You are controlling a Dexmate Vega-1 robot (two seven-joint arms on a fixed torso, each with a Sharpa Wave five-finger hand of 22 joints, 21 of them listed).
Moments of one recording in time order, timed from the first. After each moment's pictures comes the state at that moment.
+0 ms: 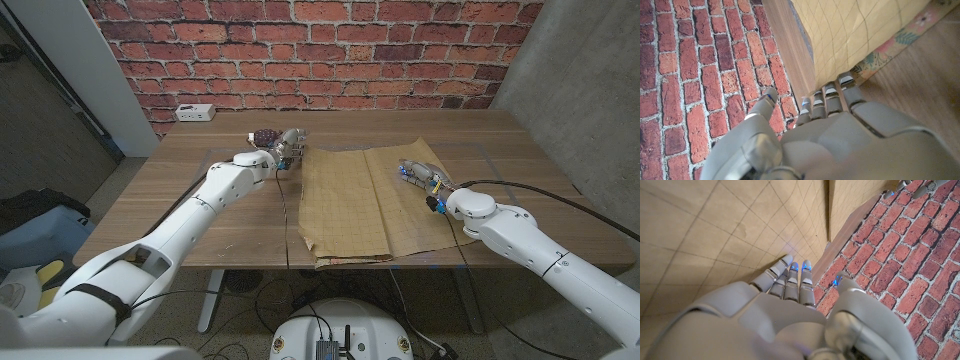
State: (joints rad) left arm 0.60 0.44 0.49 -1.40 -0.68 0.38 0.12; left_hand 0.30 0.14 0.65 -0.14 0.20 0.04 0.08 0.18 0.20 0.19 0.20 0.22 0.20 0.38 0.16 0.22 0.17 0.51 0.19 0.58 0.18; right arm -0.96 -0.78 -0.47 -1.77 0.58 -0.37 -0.20; right_hand 0.42 0.15 0.39 -0.03 0.20 0.40 0.10 0.19 0.18 0.30 0.13 0.21 0.19 0.14 0.07 0.20 0.19 0.37 0.05 0.20 0.17
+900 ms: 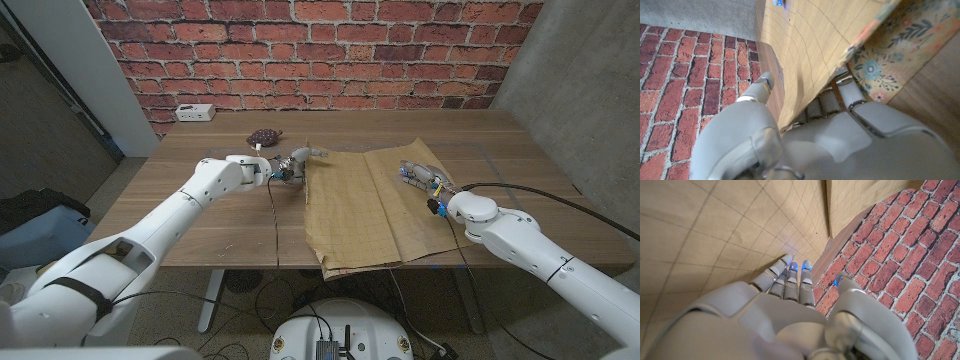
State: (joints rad) left arm 0.55 0.55 0.55 -1.44 -0.86 0.62 -0.16; left_hand 0.69 0.02 0.65 -0.17 0.22 0.49 0.15 0.33 0.21 0.71 0.06 0.31 0.20 0.83 -0.03 0.26 0.17 0.85 0.05 0.62 0.19; right arm -1.00 -0.80 -0.45 -1.81 0.58 -0.35 -0.22; right_hand 0.41 0.15 0.39 -0.03 0.20 0.40 0.10 0.19 0.18 0.30 0.13 0.20 0.19 0.14 0.07 0.20 0.20 0.37 0.06 0.20 0.17
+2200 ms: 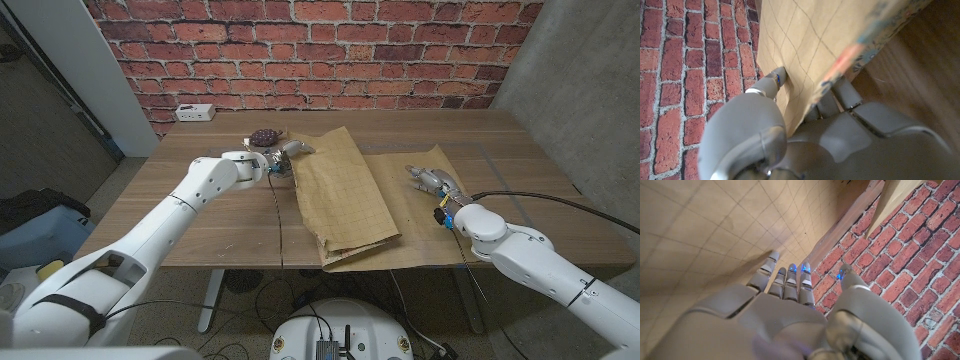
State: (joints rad) left arm 0.63 0.53 0.44 -1.58 -0.94 0.64 0.19; left_hand 0.81 0.15 0.75 -0.15 0.30 0.86 0.12 0.55 0.40 1.23 -0.08 0.42 0.24 1.33 -0.18 0.34 0.17 1.07 -0.13 0.86 0.21; right arm -1.16 -0.84 -0.38 -1.97 0.46 -0.24 -0.40; right_hand 0.48 0.11 0.40 -0.13 0.19 0.36 0.06 0.19 0.18 0.24 0.09 0.19 0.19 0.10 0.06 0.18 0.18 0.26 0.08 0.17 0.17
